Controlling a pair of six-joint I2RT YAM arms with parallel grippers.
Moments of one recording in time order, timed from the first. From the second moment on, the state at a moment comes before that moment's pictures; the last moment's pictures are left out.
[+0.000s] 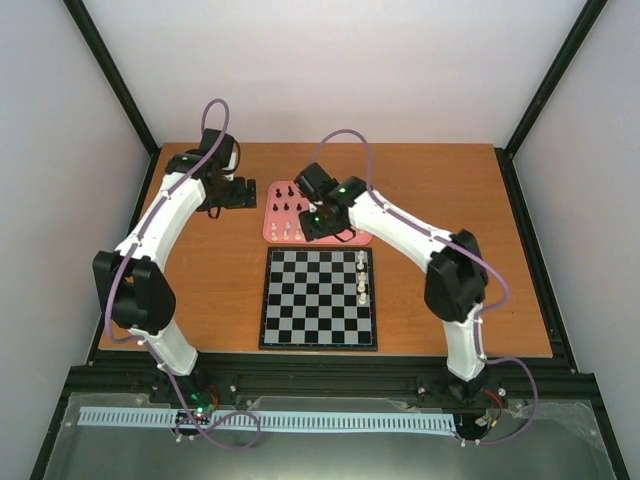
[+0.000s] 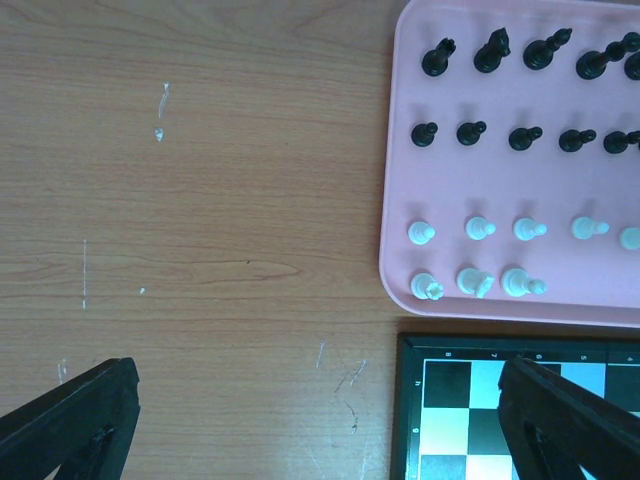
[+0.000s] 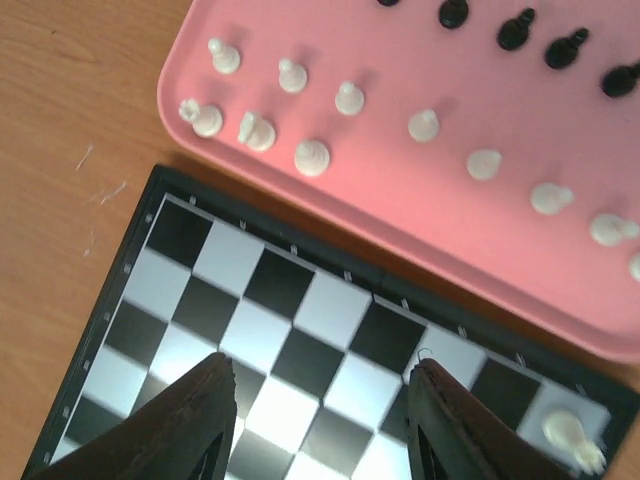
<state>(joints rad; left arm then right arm) -0.22 1.70 1.61 -1.03 -0.07 -0.28 0.79 1.94 1.77 -0.94 0.03 0.38</state>
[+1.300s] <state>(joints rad) -0.22 1.66 1.61 -1.06 -0.07 -0.28 0.74 2.45 2.19 -0.89 -0.03 0.32</state>
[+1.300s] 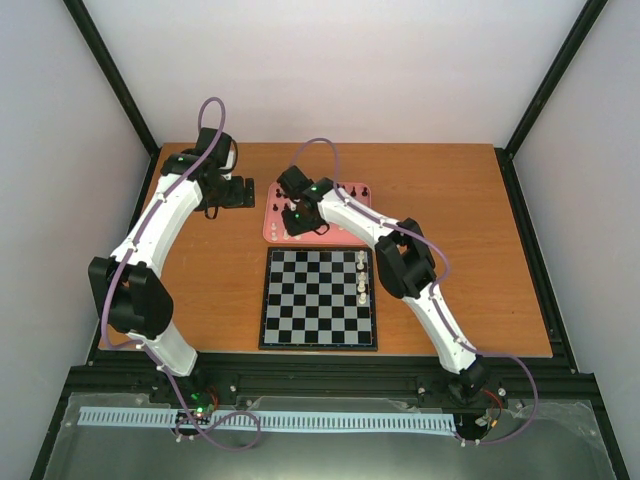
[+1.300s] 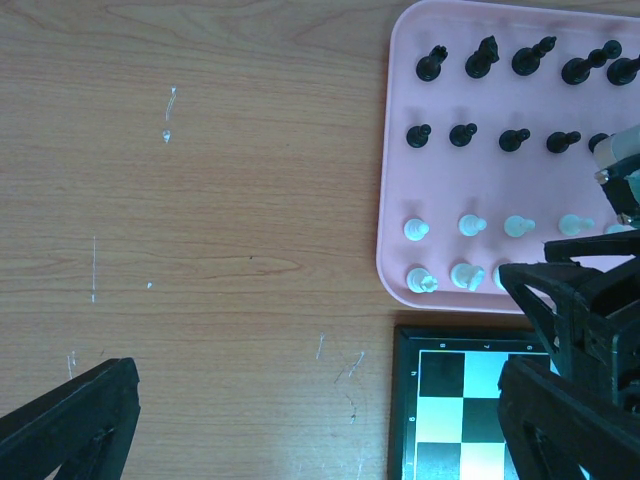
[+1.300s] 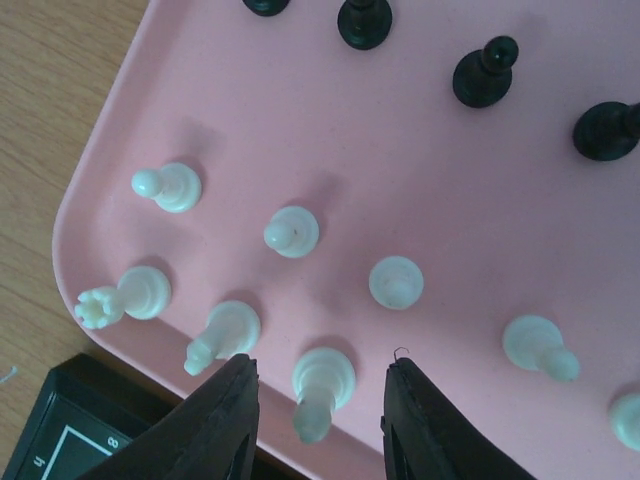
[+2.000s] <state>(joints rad) -0.22 1.66 1.61 -1.06 -0.07 -0.28 0.73 2.52 2.25 -0.90 -0.04 0.31</state>
